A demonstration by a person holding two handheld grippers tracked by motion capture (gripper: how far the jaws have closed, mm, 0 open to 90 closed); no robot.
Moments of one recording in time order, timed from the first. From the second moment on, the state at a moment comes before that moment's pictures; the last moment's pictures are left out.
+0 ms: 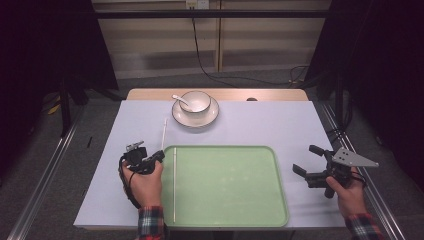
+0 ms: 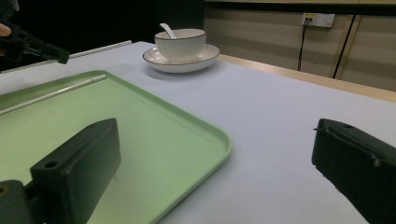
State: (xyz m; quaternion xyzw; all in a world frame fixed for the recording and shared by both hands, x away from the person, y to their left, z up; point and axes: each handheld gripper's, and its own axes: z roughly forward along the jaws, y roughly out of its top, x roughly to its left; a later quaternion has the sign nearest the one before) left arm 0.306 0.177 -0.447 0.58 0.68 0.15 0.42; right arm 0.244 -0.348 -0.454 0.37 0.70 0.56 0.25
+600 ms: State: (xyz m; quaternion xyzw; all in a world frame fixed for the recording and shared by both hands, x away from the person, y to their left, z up) left arm 0.277 0.172 -0.442 0.58 0.67 0.16 0.44; right arm 0.244 -0.347 -0.454 0.37 0.70 0.56 0.25
